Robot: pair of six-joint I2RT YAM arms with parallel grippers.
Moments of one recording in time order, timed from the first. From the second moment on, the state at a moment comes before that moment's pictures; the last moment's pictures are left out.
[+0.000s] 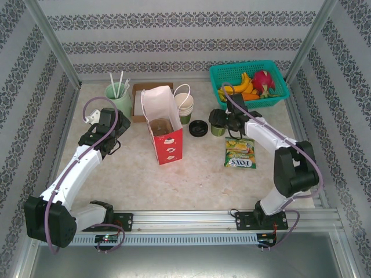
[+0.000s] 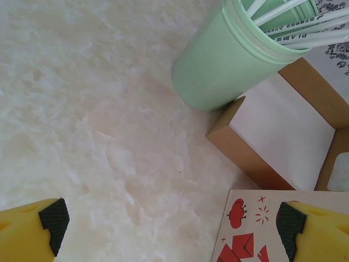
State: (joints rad) left arm -0.20 1.16 0.94 -0.61 -0.39 -0.93; right arm 0.29 1.61 1.11 -0.40 -0.08 0.57
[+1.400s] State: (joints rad) left arm -0.20 1.21 0.94 -0.59 -0.34 -0.93; right arm 0.49 1.54 1.13 -0.62 -0.28 0.47
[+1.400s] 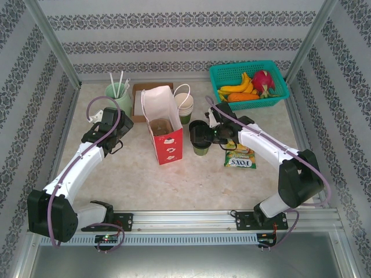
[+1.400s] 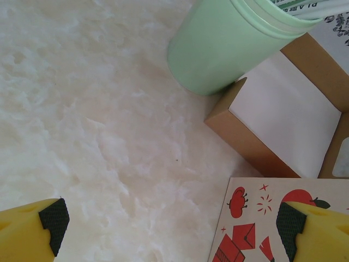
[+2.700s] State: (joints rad) left arm -0.20 1.23 0.94 -0.59 -0.33 -0.93; right arm 0.57 1.72 1.39 -0.91 -0.09 0.46
